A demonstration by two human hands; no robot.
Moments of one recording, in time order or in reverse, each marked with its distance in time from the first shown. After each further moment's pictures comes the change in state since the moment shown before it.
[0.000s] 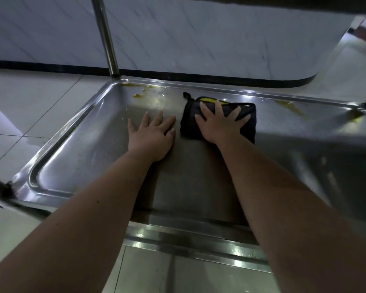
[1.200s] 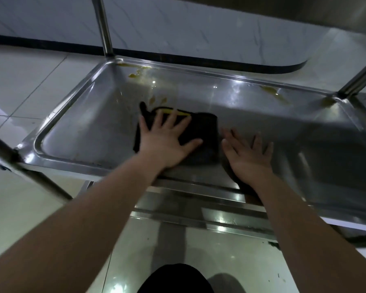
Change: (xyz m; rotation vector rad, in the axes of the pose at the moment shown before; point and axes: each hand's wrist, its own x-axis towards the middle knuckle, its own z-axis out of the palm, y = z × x) left_hand -0.071 0.060 -0.009 0.080 -0.097 0.105; right_hand -0.149 0.090 -0.001 0.090 -0.118 0.057
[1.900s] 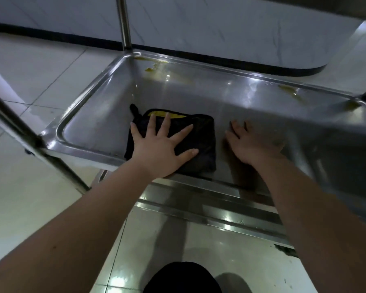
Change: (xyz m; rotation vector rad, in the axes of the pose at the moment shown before) left_hand -0.058 -0.037 -0.001 -0.019 -0.056 -0.028; right_hand 0.040 -0.026 0.001 -0.030 -0.061 0.030
